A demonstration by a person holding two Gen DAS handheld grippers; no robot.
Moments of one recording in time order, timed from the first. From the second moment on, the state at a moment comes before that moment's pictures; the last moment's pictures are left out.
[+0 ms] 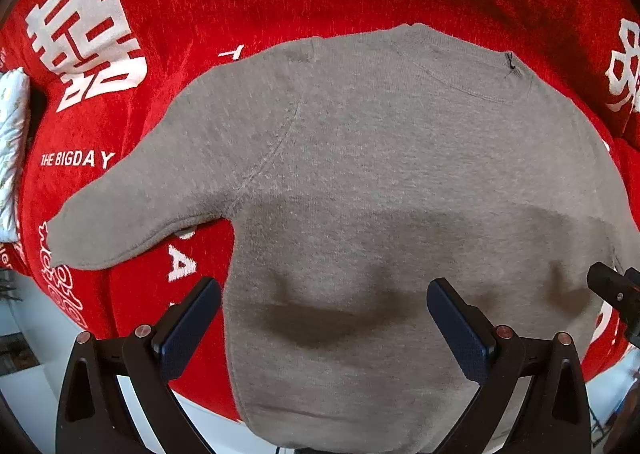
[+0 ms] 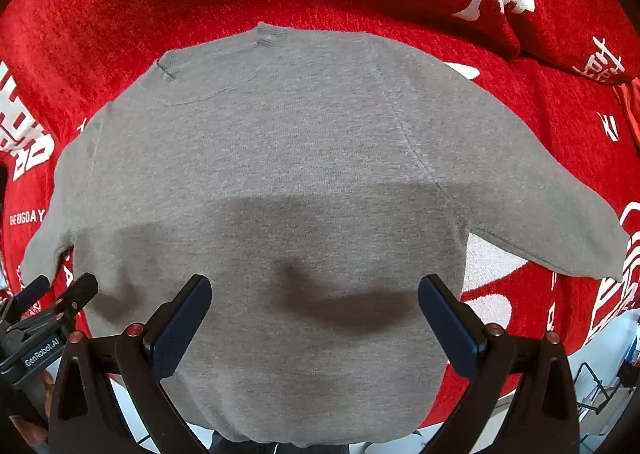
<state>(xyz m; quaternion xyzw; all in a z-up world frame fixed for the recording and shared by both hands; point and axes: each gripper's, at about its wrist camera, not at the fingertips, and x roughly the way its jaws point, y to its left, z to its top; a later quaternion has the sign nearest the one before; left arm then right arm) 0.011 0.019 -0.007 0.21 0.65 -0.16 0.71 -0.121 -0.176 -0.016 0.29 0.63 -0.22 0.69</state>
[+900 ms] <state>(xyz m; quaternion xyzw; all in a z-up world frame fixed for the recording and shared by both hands) 0.007 0.019 -0.006 0.21 0.65 -0.16 0.71 -0.126 -0.176 -0.013 0.29 0.63 -0.22 0.69</state>
